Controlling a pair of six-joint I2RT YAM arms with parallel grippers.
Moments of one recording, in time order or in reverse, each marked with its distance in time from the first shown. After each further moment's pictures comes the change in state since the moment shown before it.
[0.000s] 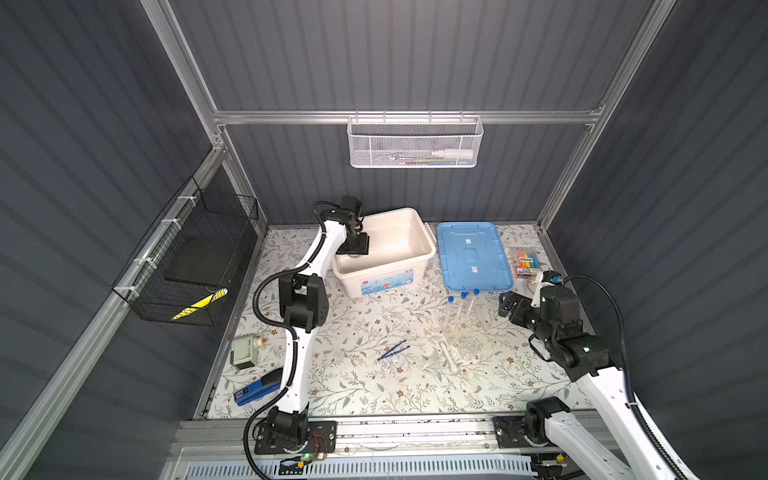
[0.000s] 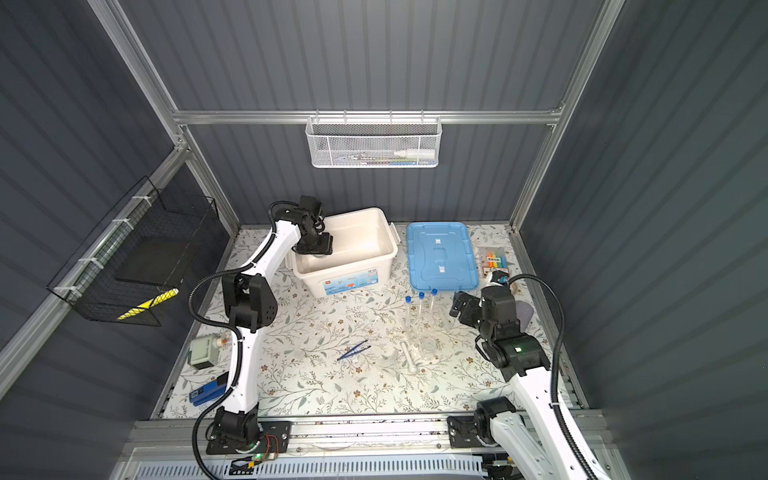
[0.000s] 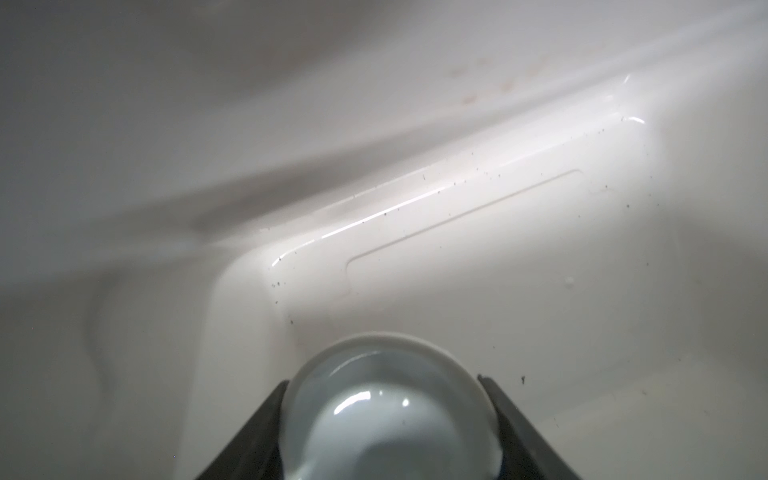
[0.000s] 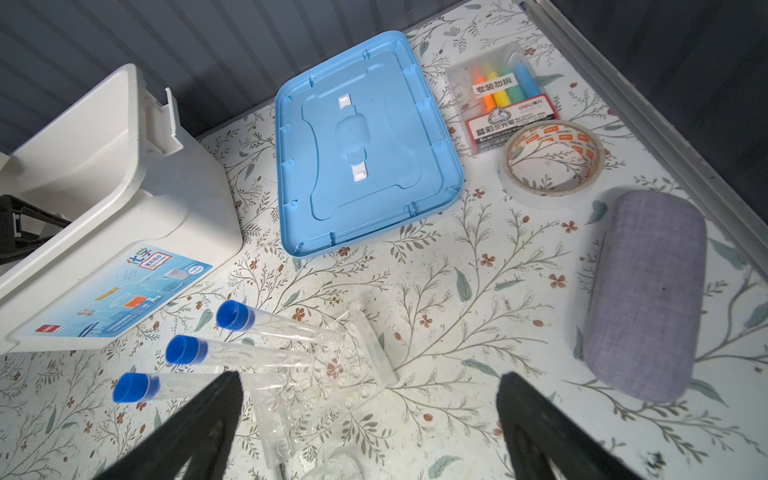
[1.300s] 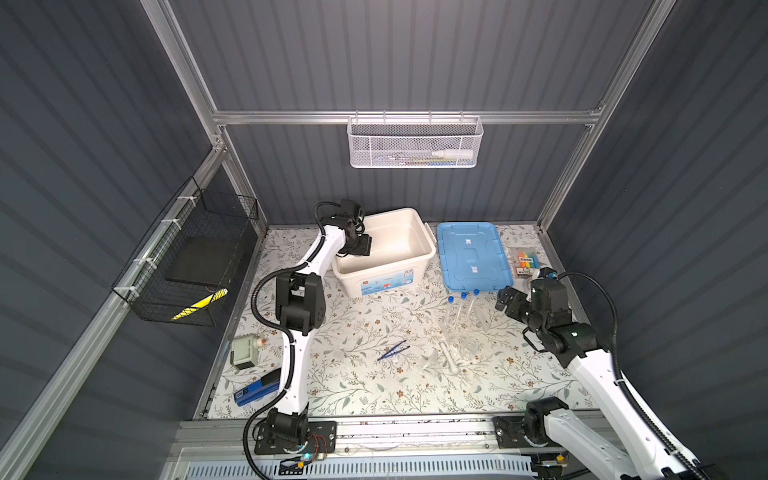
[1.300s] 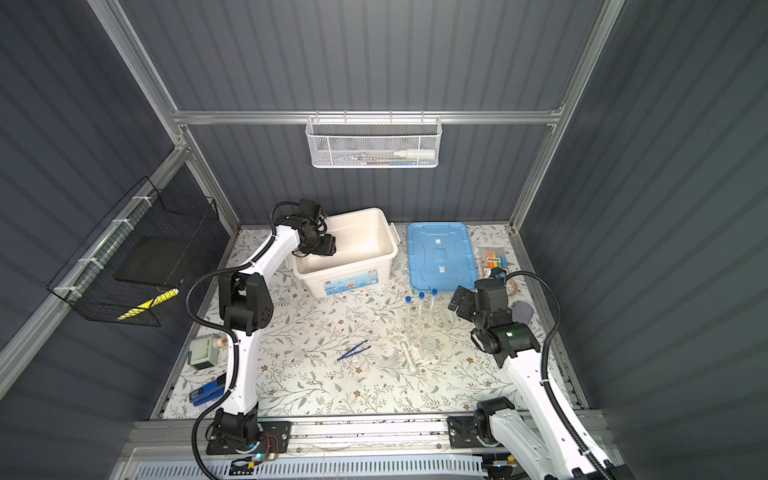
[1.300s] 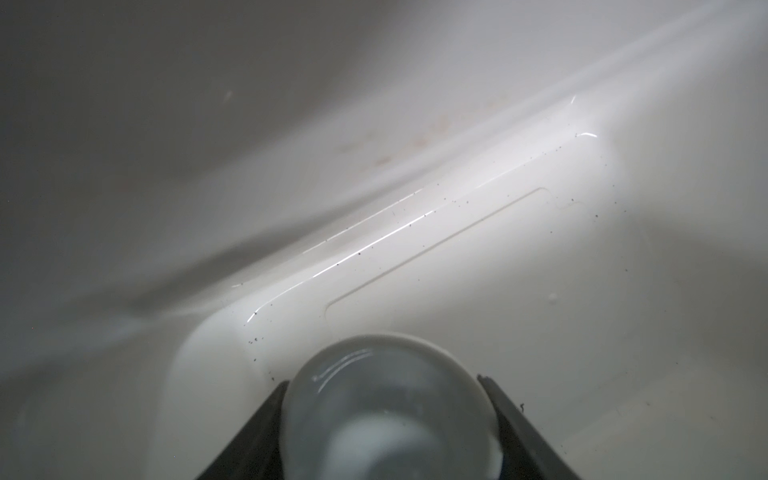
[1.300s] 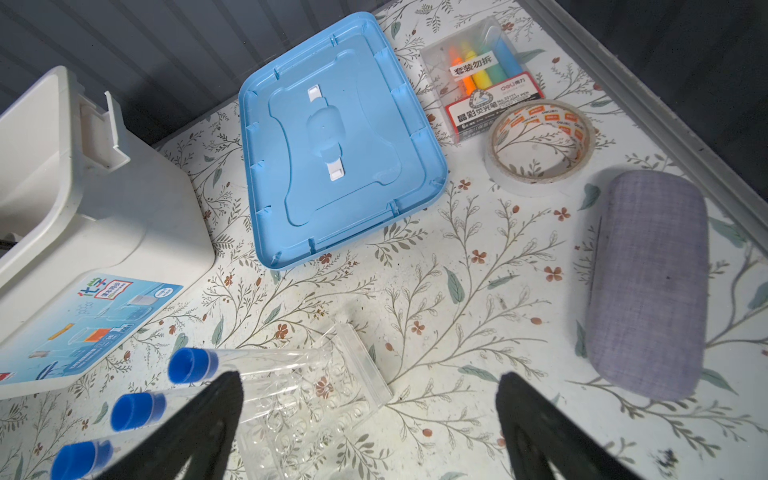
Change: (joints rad) left arm 0.005 -0.081 -0.203 0.210 0.059 0.095; right arm 0.000 0.124 0.016 0.045 0.041 0.054
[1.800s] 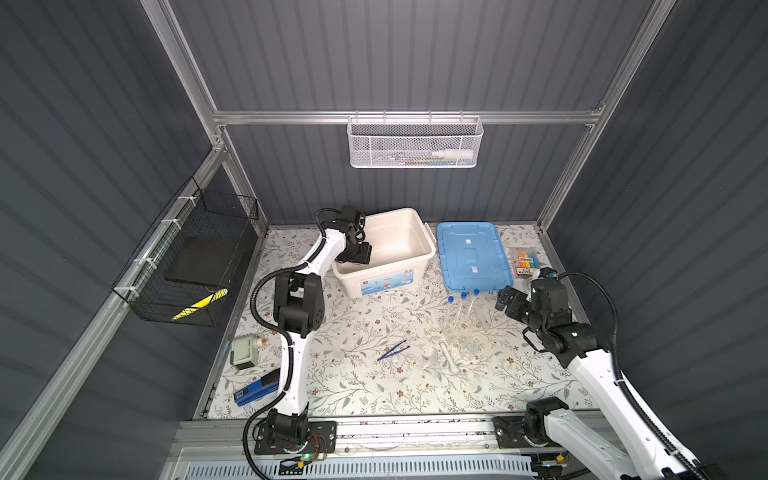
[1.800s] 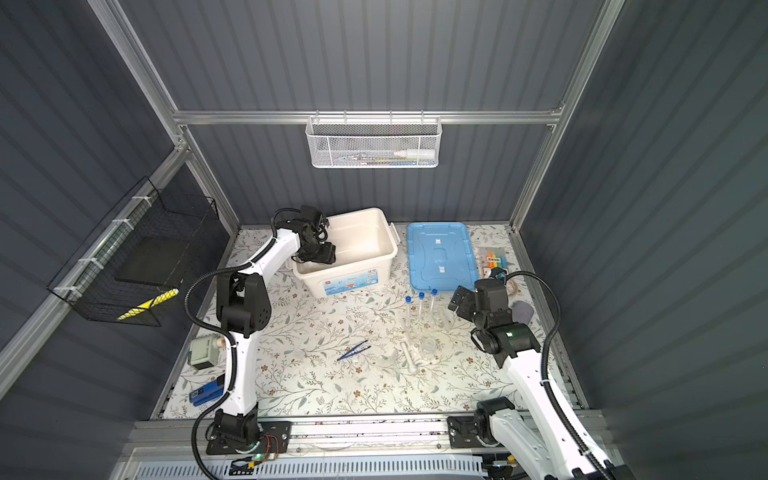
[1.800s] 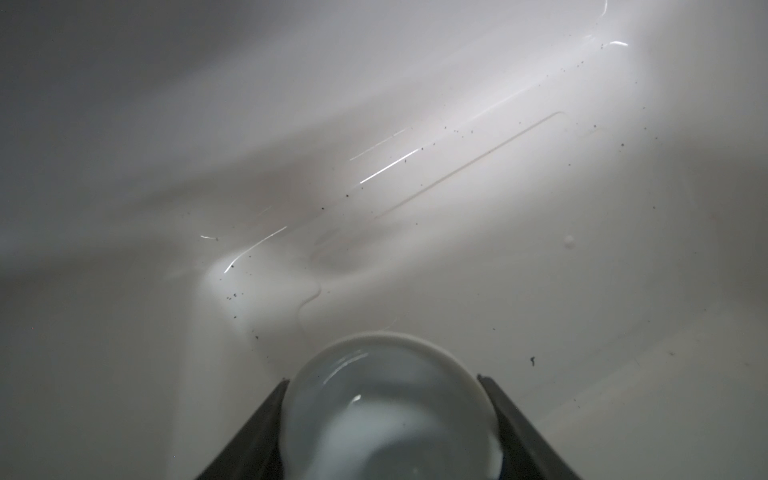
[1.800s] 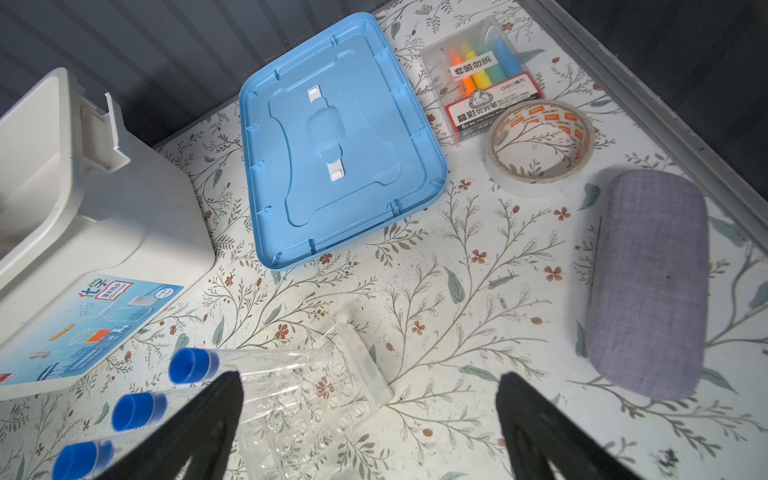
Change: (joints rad) left arm 0.000 -0.034 -0.087 -0.034 0.005 0.027; right arm 0.000 -0.001 0.000 0.000 0.000 0.002
